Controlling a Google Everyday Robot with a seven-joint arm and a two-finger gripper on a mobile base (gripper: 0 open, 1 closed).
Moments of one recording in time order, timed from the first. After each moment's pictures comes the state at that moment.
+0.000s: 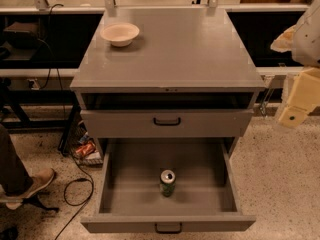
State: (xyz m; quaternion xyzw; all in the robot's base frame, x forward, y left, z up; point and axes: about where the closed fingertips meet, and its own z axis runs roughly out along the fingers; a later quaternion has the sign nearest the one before) arm 0.438 -0.215 0.981 -0.60 0.78 -0.04 0.17
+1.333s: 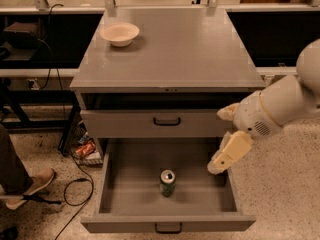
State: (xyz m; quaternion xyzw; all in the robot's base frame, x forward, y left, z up) arm 0.448 -0.137 0.812 -0.54 0.78 0.21 0.23
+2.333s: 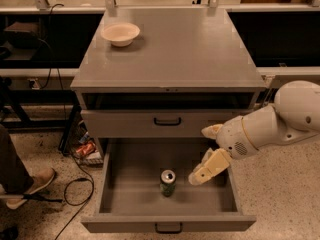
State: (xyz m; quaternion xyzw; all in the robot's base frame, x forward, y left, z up) arm 0.447 -0.101 0.750 -0.49 0.78 0.29 0.26
